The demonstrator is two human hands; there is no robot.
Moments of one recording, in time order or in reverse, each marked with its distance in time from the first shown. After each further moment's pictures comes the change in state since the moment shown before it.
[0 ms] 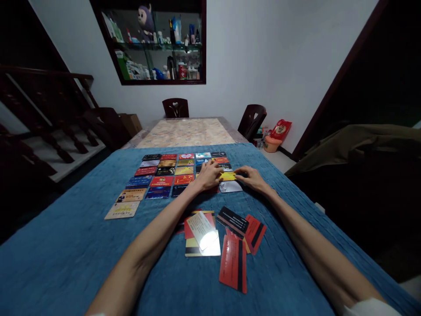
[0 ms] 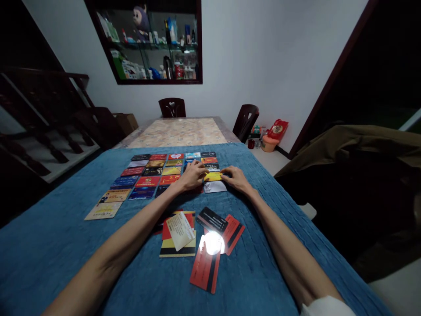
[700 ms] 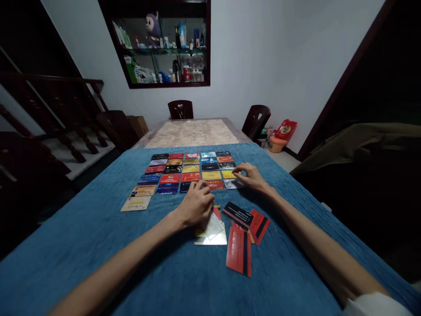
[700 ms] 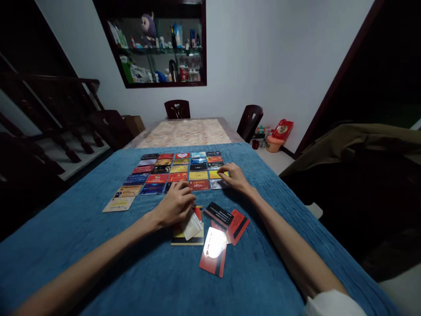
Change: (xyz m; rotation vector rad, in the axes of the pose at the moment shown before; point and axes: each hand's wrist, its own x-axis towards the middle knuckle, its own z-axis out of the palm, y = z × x) left_hand -0.131 0.041 -0.048 0.077 0.046 0.124; right_hand 0.000 -0.052 0.000 0.037 0.041 -0.157
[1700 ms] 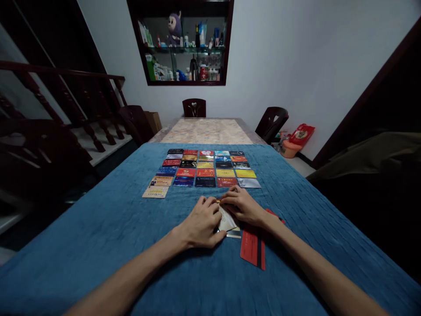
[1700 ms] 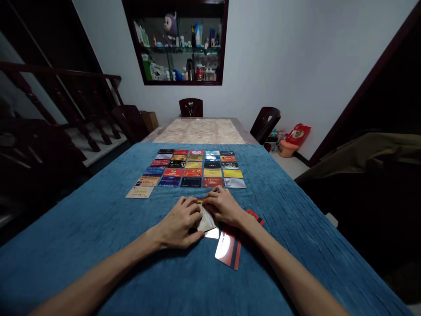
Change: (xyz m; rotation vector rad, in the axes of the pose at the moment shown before) left_hand -0.062 0.036 -0.010 -0.031 -0.097 -0.020; right_hand -0.051 -0.124 0.038 0.003 -0.396 -0.288
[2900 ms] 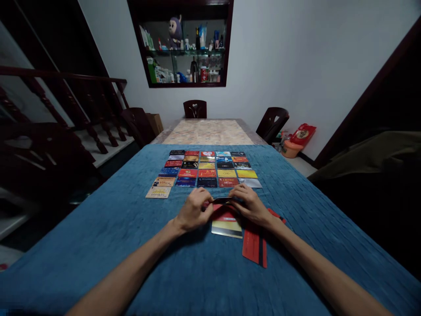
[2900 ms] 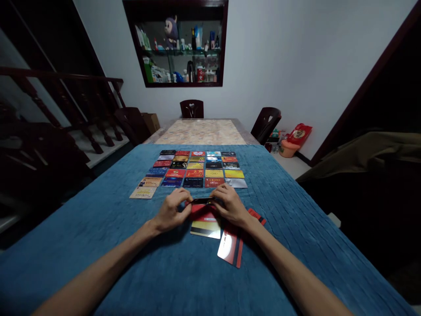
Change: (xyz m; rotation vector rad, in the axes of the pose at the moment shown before) left_hand -0.002 -0.029 0.000 -0.273 0.437 -0.154; right_hand -0.007 0.003 0.002 0.077 0.337 0.008
